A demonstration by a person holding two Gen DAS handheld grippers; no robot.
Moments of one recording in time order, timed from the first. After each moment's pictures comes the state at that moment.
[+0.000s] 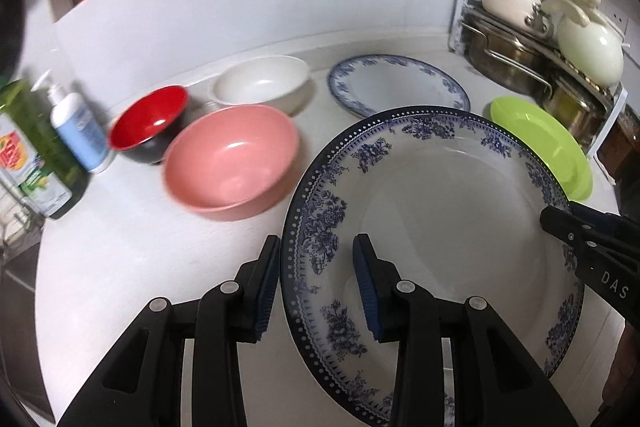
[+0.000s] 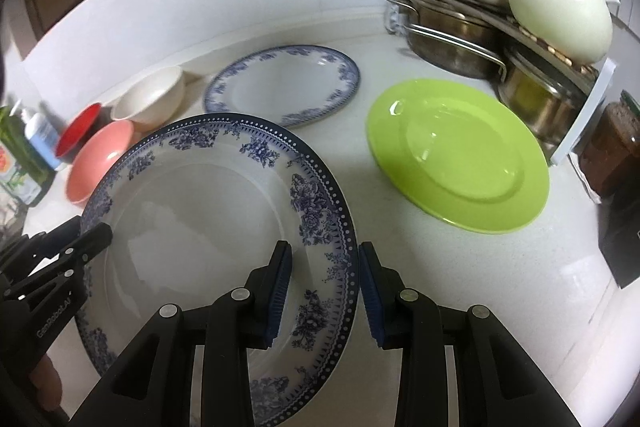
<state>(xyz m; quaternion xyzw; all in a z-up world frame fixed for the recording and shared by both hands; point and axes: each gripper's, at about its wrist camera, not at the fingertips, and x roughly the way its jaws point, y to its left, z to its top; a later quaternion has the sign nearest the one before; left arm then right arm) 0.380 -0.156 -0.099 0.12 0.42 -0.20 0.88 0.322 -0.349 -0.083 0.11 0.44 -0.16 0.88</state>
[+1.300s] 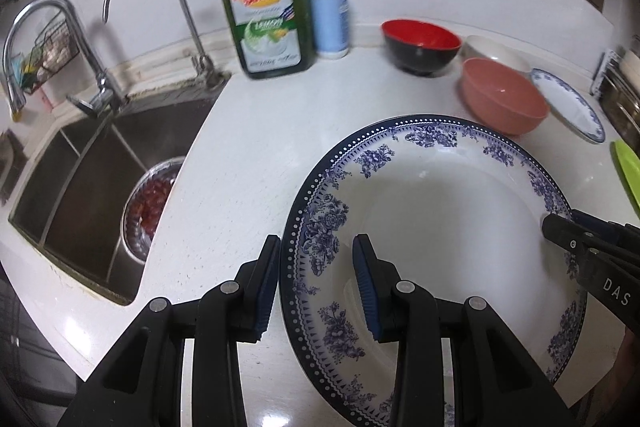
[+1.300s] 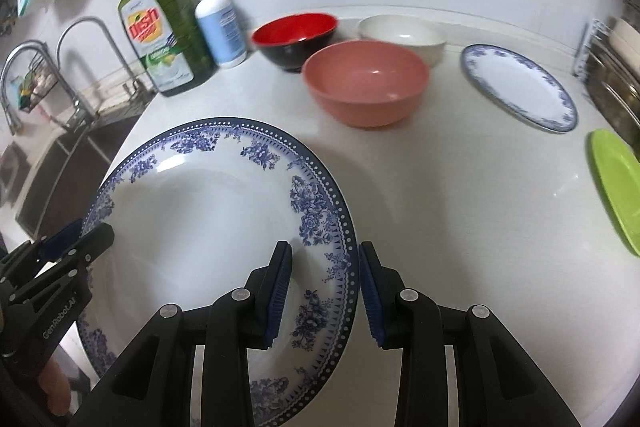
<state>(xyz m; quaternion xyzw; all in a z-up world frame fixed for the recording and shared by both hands) 0.329 0.085 -0.113 0.04 0.46 0.02 0.89 0.345 -0.123 -0.104 0.03 0.47 0.05 0.88</state>
